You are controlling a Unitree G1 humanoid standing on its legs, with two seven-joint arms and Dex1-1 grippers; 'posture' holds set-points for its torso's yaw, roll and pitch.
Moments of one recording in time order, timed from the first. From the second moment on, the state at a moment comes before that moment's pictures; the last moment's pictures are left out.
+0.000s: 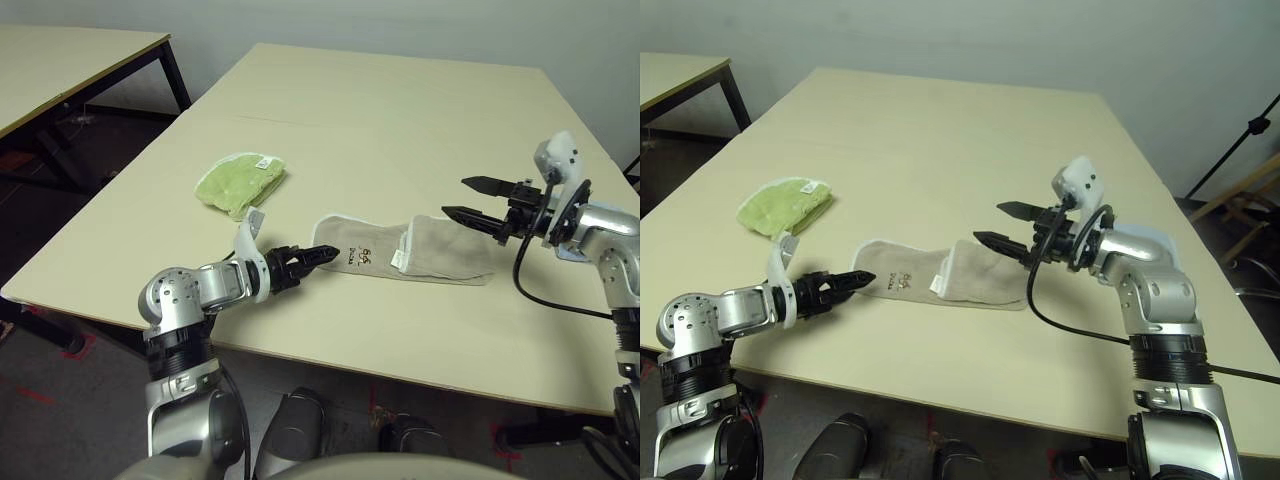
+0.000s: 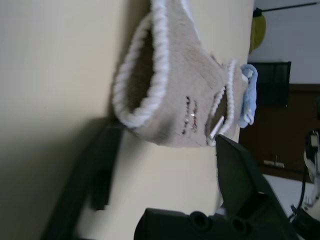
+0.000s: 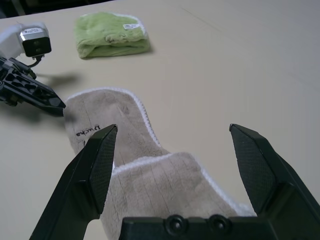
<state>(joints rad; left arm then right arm) -0.44 0.14 0.48 0.02 -0.84 1.49 -0.10 -0.44 -0.72 -0.14 0.07 0.46 0.47 1.04</state>
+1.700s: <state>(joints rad) -0.77 0.39 -0.20 0.01 -0.68 1.16 -0.66 -0.25 -0.90 -0.18 -0.01 0.53 0.51 1.28</state>
